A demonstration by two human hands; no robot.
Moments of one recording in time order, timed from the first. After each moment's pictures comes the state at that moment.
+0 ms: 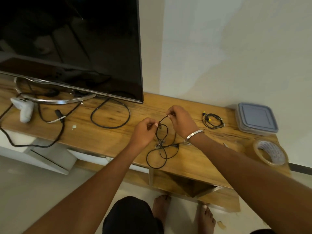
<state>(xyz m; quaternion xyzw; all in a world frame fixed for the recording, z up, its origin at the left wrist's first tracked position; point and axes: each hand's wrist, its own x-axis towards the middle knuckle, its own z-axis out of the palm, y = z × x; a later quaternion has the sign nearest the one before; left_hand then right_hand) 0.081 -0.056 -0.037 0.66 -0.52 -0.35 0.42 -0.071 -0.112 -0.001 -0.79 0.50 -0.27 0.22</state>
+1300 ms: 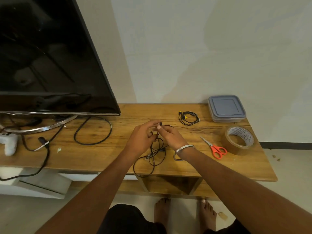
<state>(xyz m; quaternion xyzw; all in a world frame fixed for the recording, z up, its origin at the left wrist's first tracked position) 0.024 -0.047 0.010 0.57 -0.70 -0.30 0.31 -0.117 -0.058 -0.002 -0.55 0.54 -0.33 0.55</state>
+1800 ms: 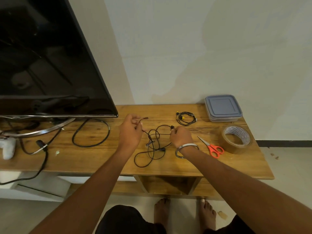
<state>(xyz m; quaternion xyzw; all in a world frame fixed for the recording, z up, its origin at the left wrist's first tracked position) 0.030 -0.054 0.021 0.65 -0.56 -0.27 0.44 -0.142 -0.066 -0.006 -0.56 0.74 -0.23 0.29</state>
